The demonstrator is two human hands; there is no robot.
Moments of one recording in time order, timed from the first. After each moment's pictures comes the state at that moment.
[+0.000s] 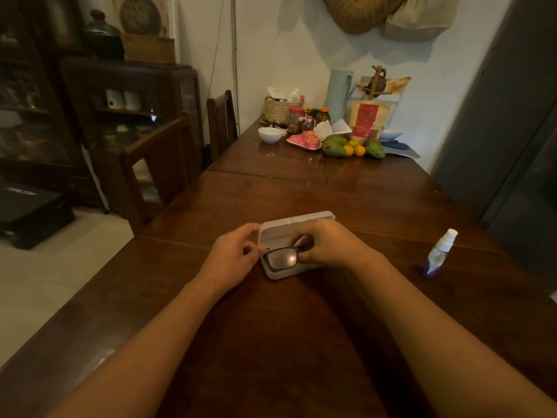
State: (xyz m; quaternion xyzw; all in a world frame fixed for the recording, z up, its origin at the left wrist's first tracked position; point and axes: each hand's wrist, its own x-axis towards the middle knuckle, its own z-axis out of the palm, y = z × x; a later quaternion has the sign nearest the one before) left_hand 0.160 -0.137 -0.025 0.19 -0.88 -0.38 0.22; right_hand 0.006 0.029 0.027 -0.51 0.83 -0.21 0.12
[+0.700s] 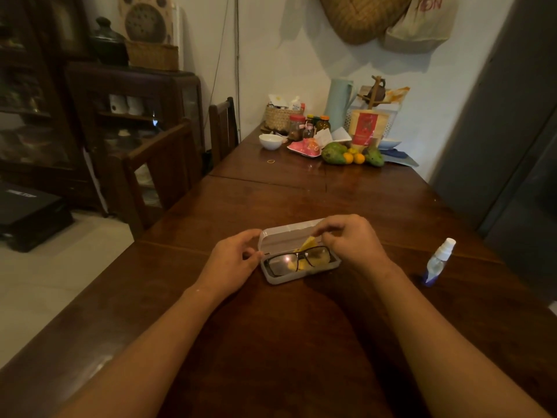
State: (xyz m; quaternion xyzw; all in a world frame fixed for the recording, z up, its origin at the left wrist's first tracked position) left_hand 0.162 -0.134 -0.024 0.18 -0.87 -0.38 0.24; right_hand -0.007 0.053 0.031 -0.41 0.83 -0.37 0.00
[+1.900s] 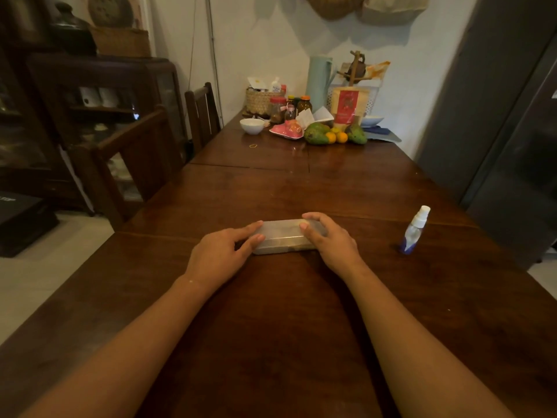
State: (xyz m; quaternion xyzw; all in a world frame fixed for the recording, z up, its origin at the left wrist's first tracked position) left_hand 0.159 -0.124 -0.032 0.19 -0.94 -0.20 0.18; right_hand 0.007 0.072 -0.020 -0.26 0.87 -0.40 0.10
